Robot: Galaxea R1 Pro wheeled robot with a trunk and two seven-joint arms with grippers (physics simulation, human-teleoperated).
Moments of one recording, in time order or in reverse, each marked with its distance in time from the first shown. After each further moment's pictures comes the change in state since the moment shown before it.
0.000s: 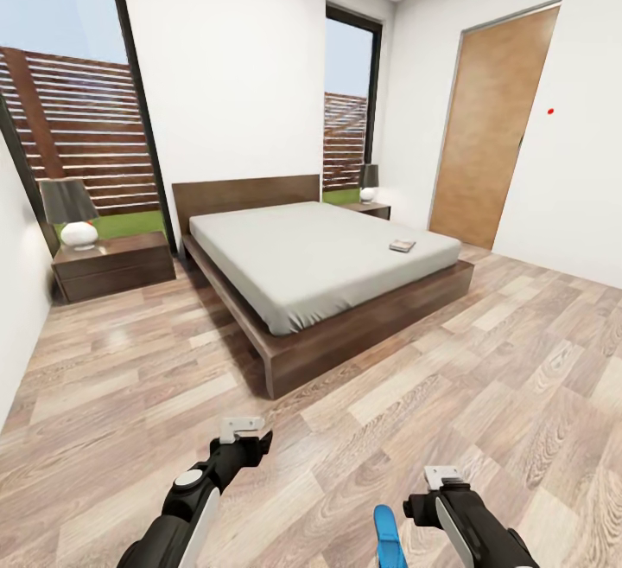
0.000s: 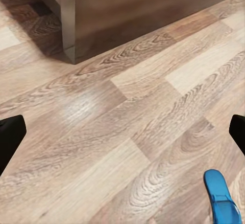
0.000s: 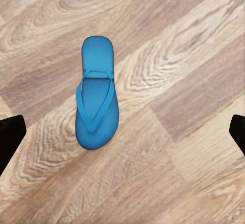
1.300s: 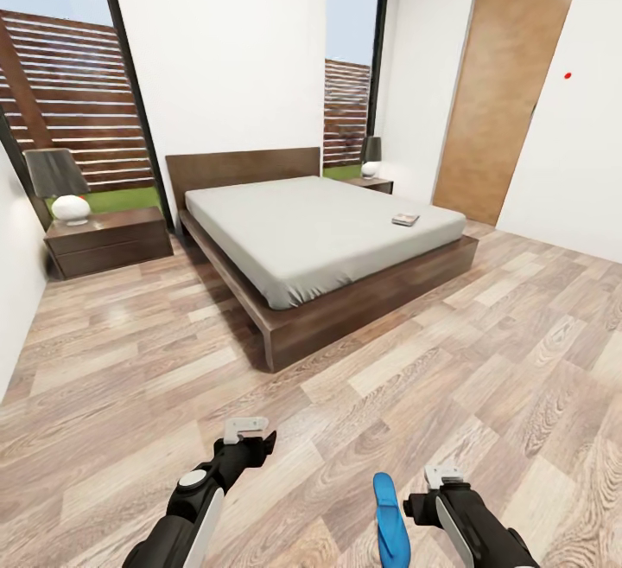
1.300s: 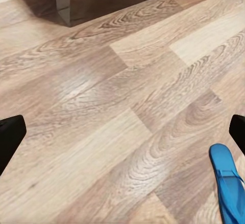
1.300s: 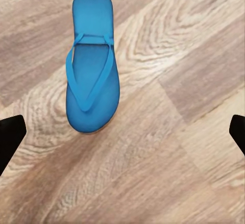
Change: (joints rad) left arm 0.000 -0.017 0.000 0.004 0.000 -0.002 0.000; right arm 0.000 -0.001 0.001 -0.004 -0.001 0.000 0.001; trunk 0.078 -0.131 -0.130
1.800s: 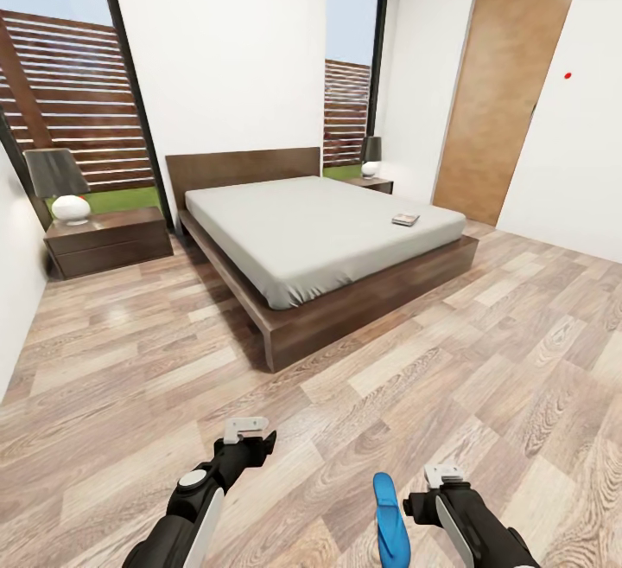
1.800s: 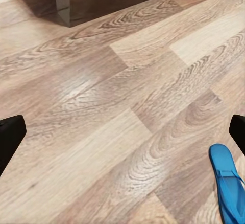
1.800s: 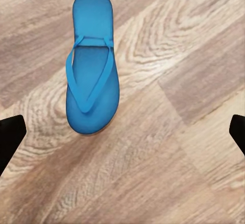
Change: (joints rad) left arm 0.000 0.000 0.000 0.000 0.000 0.000 0.000; right arm 0.000 -0.001 0.002 -0.004 0.000 0.000 0.000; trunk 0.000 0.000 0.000
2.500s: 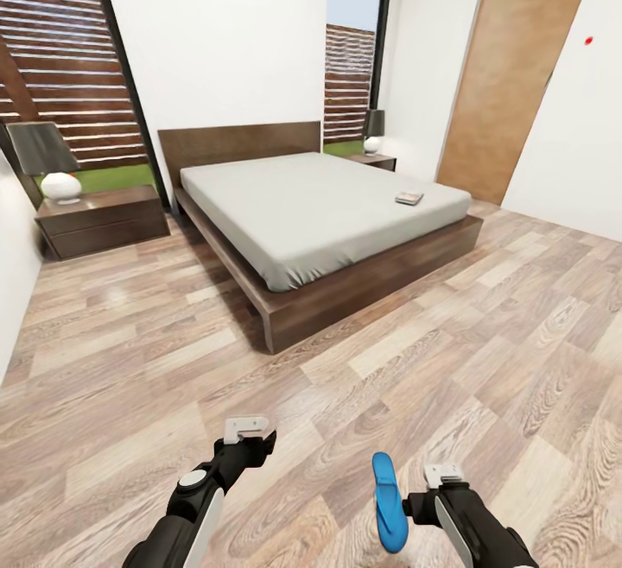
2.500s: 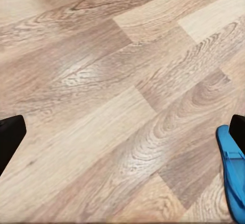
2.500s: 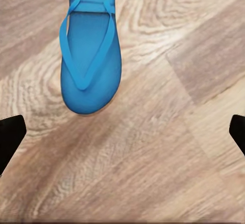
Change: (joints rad) left arm 0.000 0.000 0.000 0.001 0.001 0.000 0.000; right arm 0.001 0.002 0.004 0.000 0.000 0.000 0.000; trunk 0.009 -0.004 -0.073
